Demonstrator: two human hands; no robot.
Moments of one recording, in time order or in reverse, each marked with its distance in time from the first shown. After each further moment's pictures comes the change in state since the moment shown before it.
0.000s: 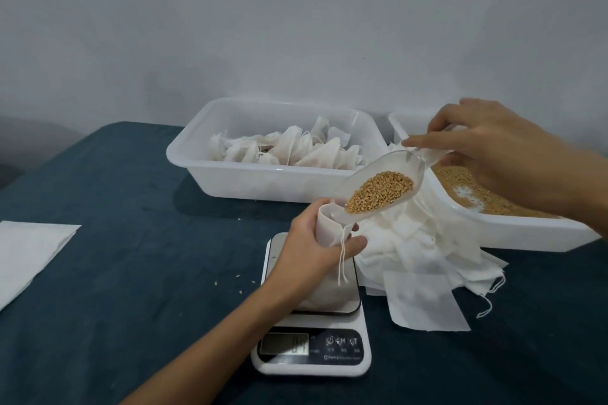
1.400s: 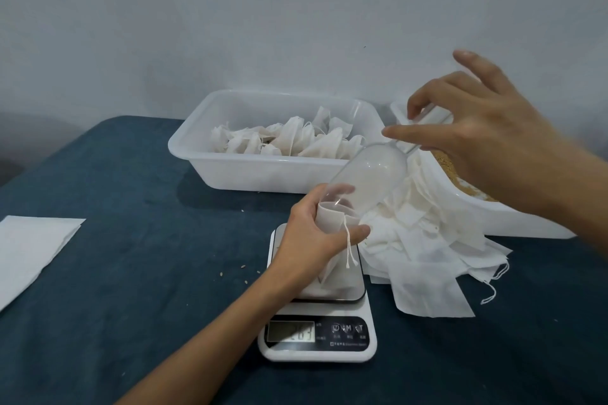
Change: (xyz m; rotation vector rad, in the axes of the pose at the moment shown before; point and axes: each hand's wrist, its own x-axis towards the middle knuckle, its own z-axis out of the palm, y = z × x) left_hand 0.001 0.001 -0.004 0.010 0.012 0.053; right_hand 0.009 -0.029 -0.004 -0.248 0.238 -0.177
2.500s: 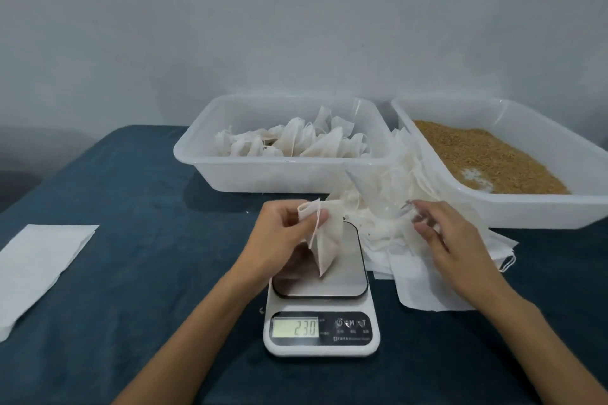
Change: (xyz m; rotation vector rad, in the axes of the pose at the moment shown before) left_hand 0.000 -0.003 -0.041 0.153 -0.024 -0.046; right_hand -0.106 -0.098 0.103 0.795 -0.063 0.889
